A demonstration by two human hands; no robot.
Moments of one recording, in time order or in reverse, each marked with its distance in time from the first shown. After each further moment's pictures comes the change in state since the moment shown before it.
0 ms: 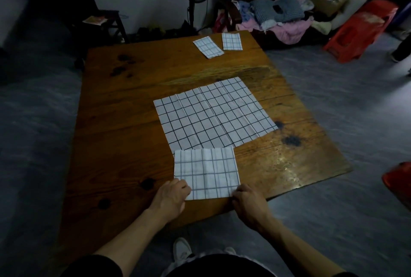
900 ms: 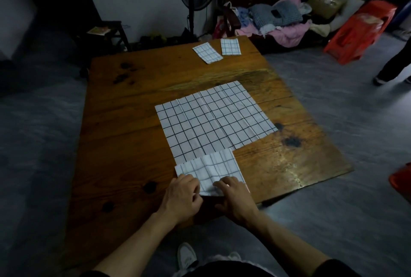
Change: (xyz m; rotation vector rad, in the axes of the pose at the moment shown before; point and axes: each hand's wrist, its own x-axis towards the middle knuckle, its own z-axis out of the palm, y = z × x) left_hand 0.005 0.030 -0.030 -0.229 0.230 -0.087; right_hand 0.016 -0.046 -0.020 0.031 0.052 -0.130
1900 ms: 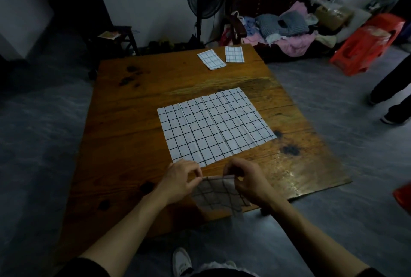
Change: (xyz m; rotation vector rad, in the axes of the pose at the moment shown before) left_hand 0.031 0.012 -0.044 -0.193 -0.043 -0.003; right_hand 0.003 0.011 -0.103 0.605 0.164 -0.195
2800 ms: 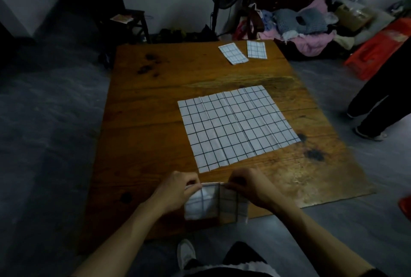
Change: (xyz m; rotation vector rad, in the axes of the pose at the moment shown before) left_hand -0.049 -0.063 -0.032 -0.168 -0.166 -0.132; right_hand 0.041 -0.014 0.057 -0.354 -0.265 0.098
